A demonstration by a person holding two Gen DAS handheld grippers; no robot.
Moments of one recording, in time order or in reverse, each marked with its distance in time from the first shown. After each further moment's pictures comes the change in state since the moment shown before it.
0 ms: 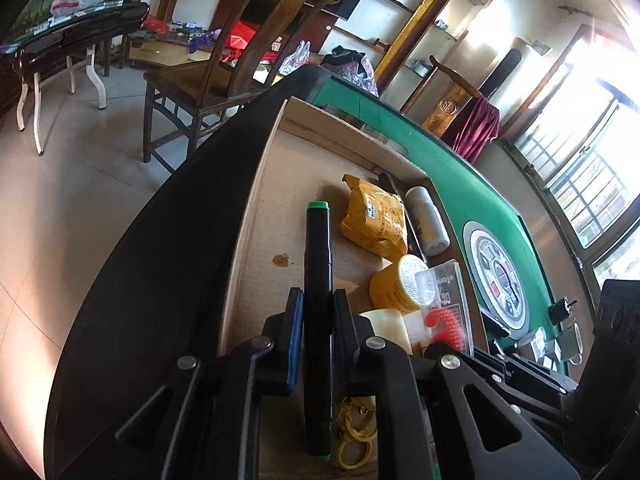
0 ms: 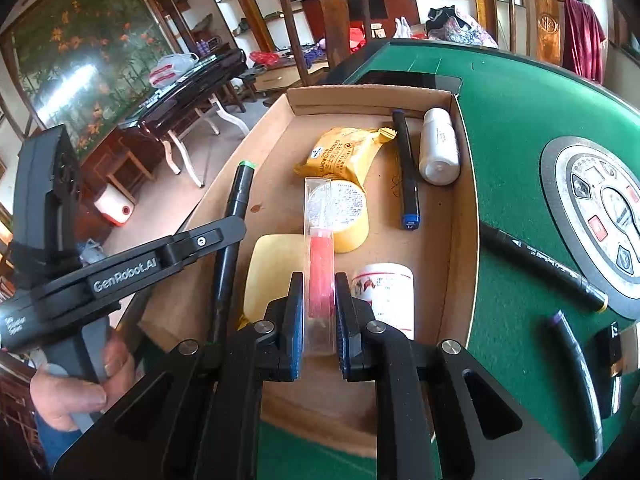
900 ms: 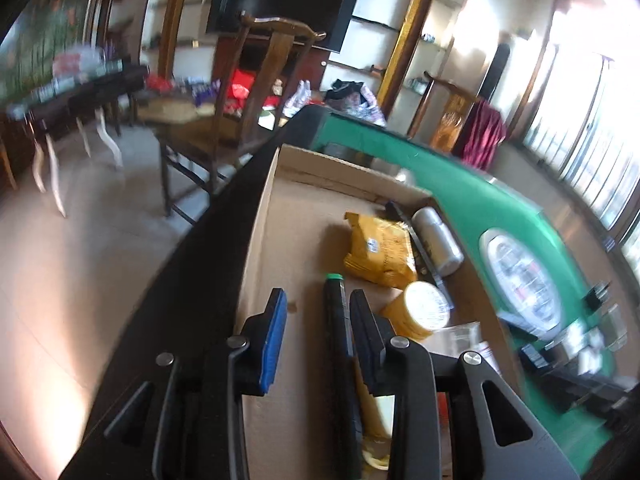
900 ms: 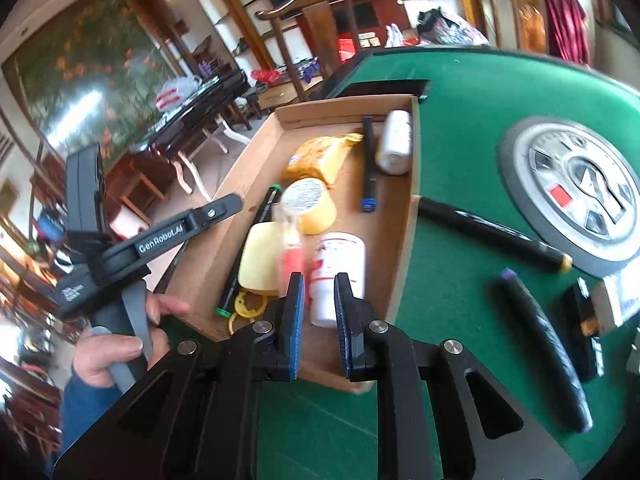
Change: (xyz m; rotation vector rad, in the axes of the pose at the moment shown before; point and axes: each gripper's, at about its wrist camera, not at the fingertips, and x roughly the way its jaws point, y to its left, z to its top) left arm -0.010 -0.028 -0.002 0.178 -0.151 0.156; right arm -0.063 -0.047 -0.028 0.097 -0.066 0.079
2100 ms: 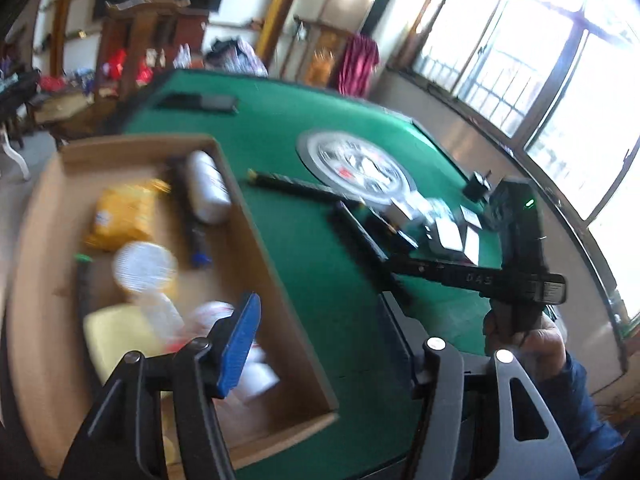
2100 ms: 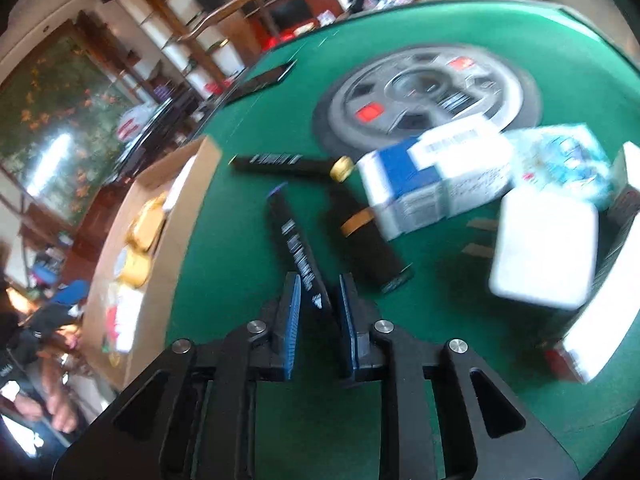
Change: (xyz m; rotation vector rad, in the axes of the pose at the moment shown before) left arm -0.075 -0.130 -0.069 0.166 0.215 -0.382; right arm -0.047 -0.137 -0.056 0.140 0.063 0.027
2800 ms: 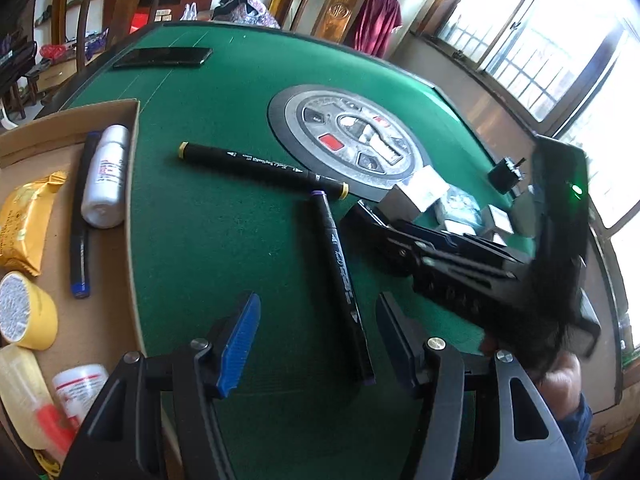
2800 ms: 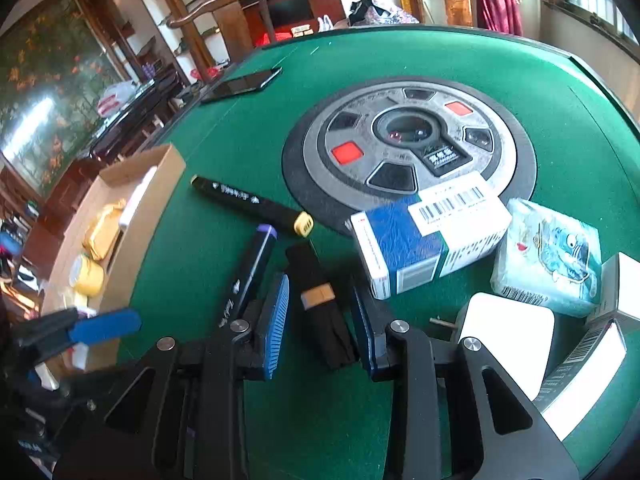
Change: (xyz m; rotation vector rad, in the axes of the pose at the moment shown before) left arm 0.097 -0.042 0.029 -0.064 0.131 0.074; right arm 0.009 -0.011 0.041 -0.139 -0.031 -0.238
